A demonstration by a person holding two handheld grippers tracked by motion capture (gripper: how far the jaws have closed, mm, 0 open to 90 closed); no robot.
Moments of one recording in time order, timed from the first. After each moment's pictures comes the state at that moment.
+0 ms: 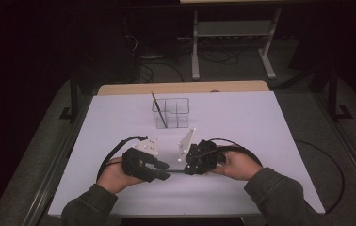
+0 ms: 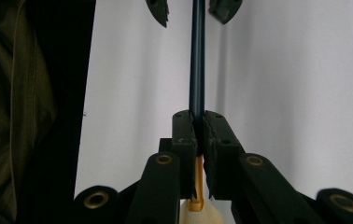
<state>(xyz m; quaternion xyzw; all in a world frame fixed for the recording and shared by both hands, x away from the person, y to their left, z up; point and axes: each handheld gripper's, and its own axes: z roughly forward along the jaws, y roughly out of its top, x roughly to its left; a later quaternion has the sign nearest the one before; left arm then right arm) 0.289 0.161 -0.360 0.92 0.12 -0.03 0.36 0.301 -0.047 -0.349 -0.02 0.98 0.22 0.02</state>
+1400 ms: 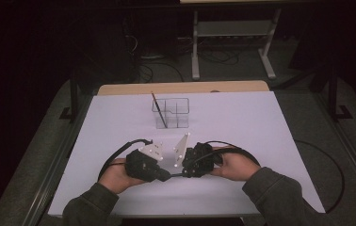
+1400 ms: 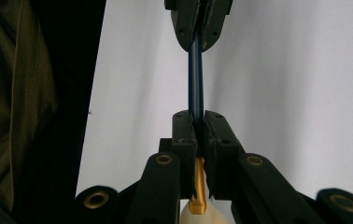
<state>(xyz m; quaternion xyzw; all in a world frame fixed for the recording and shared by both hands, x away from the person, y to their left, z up) 0.288 0.155 -0.366 0.94 0.09 -0.04 0.32 0.293 -0.037 -0.347 -0.05 0.98 0.20 0.03</state>
